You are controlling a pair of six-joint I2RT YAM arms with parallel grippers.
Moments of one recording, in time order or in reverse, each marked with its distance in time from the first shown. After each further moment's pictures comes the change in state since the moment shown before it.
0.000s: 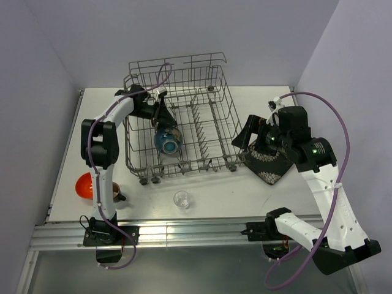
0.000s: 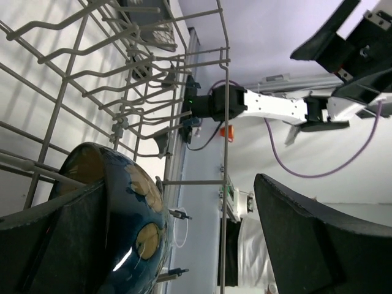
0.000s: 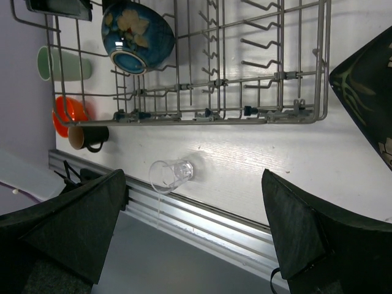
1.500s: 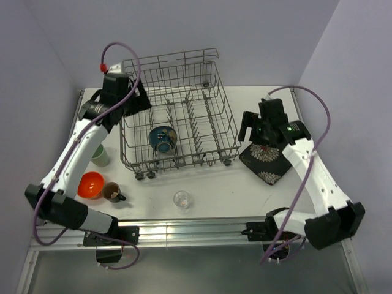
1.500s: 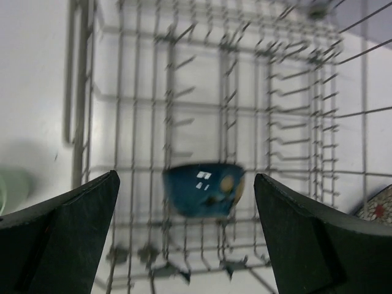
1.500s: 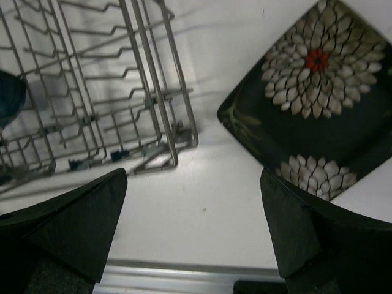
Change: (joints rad) left arm -0.170 -0.780 -0.268 0.367 -1.646 -0.680; right arm 0.000 0.185 -0.076 0.073 0.329 -0.074
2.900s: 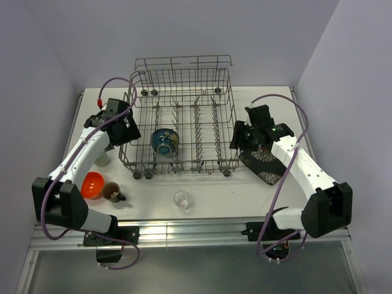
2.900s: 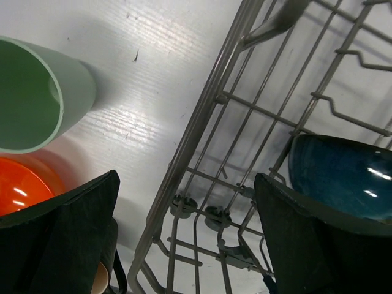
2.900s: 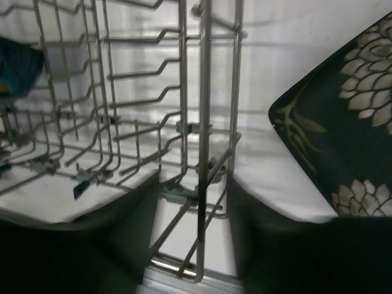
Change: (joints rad) left arm 0.122 -0.045 -0.404 -0.128 -0.072 -0.093; right arm 0.019 0.135 -0.139 0.230 -0.167 -0.038
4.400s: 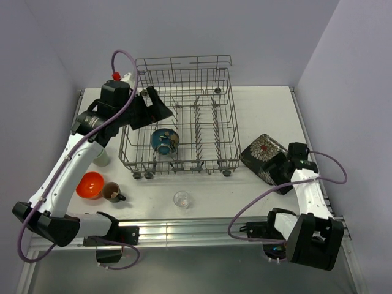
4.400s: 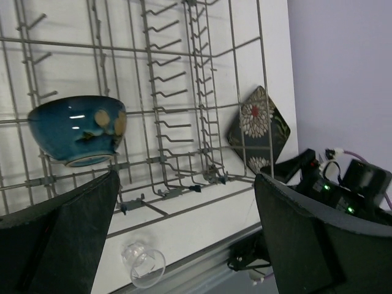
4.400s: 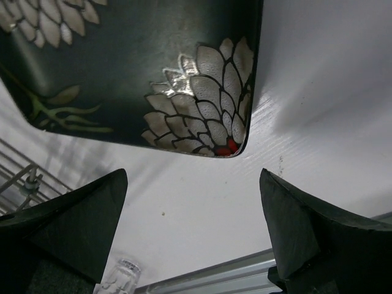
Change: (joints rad) left arm -0.214 -0.142 0.305 0.089 0.424 -0.095; right arm -0.555 -0.301 -0.486 -0.093 -0.005 0.307
